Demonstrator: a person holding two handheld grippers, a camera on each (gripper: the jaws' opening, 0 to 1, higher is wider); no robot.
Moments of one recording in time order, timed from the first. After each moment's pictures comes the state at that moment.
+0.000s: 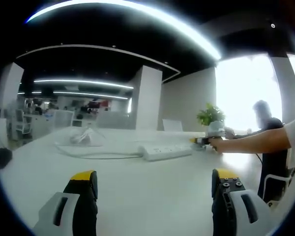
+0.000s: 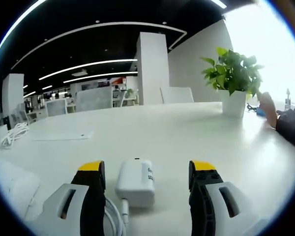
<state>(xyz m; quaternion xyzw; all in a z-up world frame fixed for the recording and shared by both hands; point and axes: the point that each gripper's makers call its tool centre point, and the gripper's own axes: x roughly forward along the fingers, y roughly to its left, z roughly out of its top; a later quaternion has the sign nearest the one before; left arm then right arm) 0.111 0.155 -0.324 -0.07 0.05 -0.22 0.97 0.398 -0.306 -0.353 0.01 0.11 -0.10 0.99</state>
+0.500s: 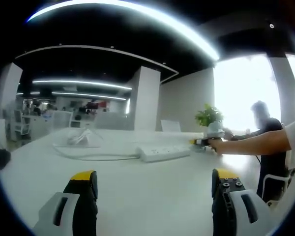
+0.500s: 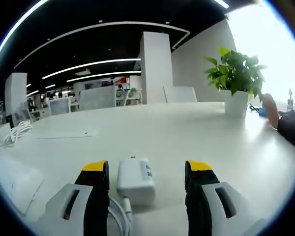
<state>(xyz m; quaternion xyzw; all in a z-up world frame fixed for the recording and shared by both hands) 0.112 0.151 -0.324 -0.07 0.05 -0.23 0.97 0.397 -0.302 -0.357 0.01 0.11 -0.08 0.99</state>
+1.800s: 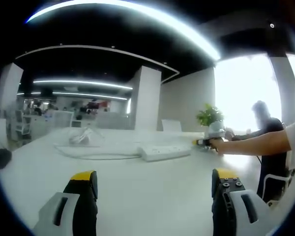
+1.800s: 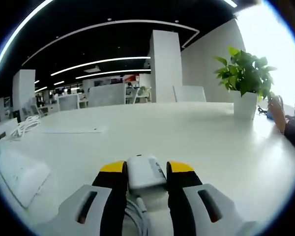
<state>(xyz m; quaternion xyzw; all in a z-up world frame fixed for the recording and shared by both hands) 0.110 0.154 -0.326 -0.07 0.05 -0.23 0.97 0.391 -0.287 -0.359 0.00 0.12 -0.03 0.99</state>
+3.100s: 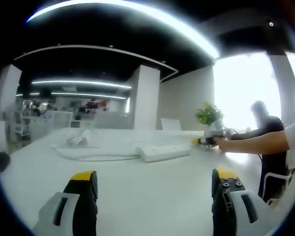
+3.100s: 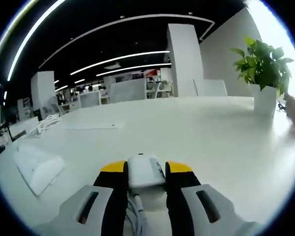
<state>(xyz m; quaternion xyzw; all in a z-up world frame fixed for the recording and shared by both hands) 0.118 0.147 -0.323 -0.06 0.05 -0.23 0.97 0.394 -0.278 -0.360 0.02 0.14 0.08 0.99</state>
